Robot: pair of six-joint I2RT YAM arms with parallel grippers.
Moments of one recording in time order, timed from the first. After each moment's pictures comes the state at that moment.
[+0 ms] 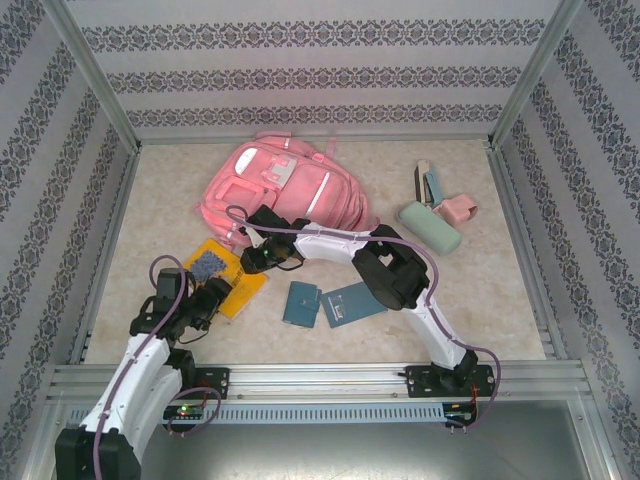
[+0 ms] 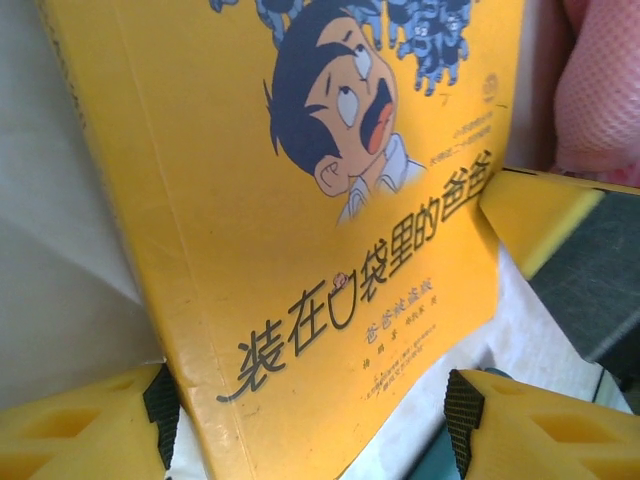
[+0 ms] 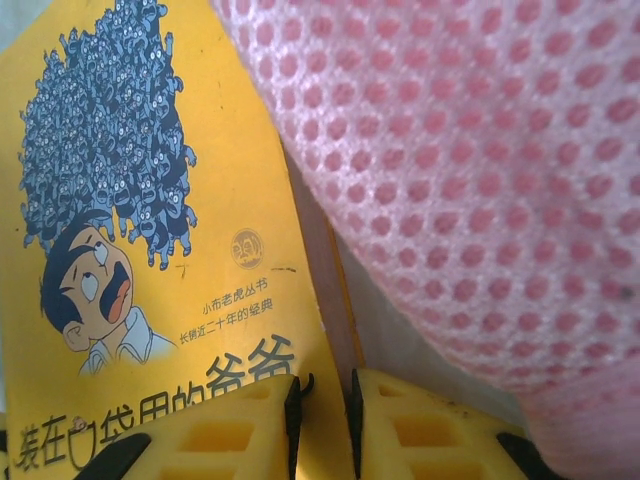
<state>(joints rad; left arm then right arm) -0.03 0.63 0.25 -0.52 0.33 -1.04 0.91 2.30 1.71 -0.38 -0.36 0.46</state>
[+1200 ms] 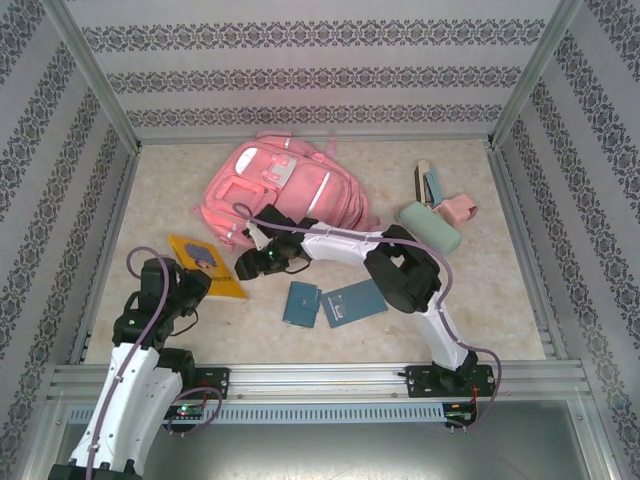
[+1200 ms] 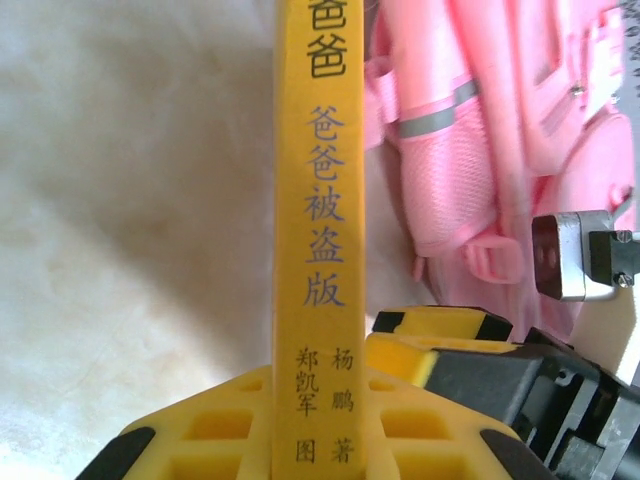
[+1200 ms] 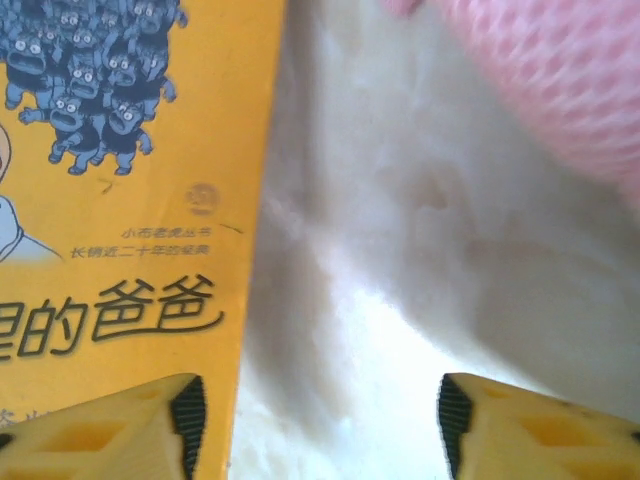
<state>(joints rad) -0.04 0.53 0.50 -0.73 0.13 -0.98 0.89 2.17 1.61 -0.39 -0.49 0.55</state>
